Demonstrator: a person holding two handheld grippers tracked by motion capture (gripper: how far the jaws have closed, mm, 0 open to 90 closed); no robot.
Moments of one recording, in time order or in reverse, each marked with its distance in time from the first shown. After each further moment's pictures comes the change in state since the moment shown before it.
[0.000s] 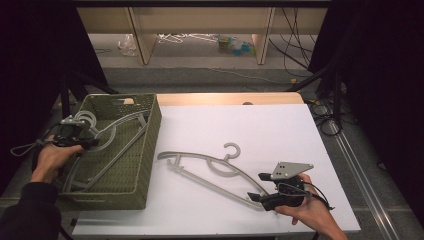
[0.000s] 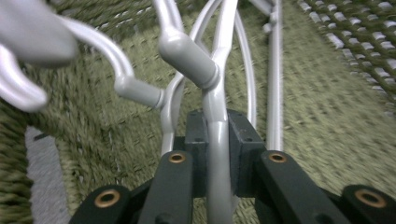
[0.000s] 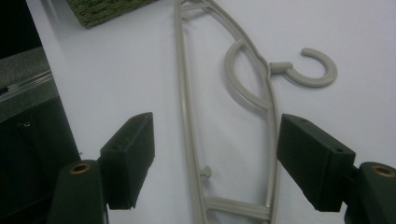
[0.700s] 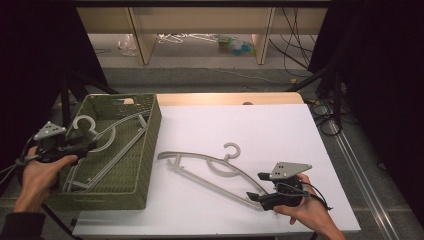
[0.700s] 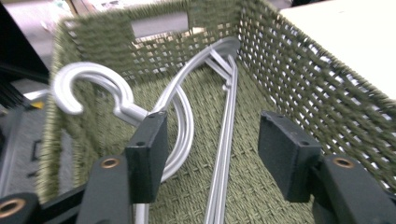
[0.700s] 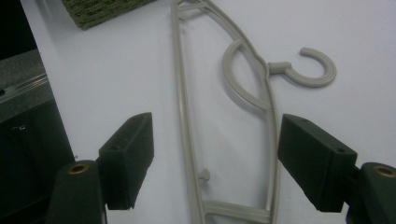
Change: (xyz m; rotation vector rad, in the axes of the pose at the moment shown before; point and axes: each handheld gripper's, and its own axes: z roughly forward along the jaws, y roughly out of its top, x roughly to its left) left arm -0.043 -0.020 -0.078 -0.302 0.022 -0.061; right arm -0.001 -0.001 0.005 -0.005 -0.009 0.007
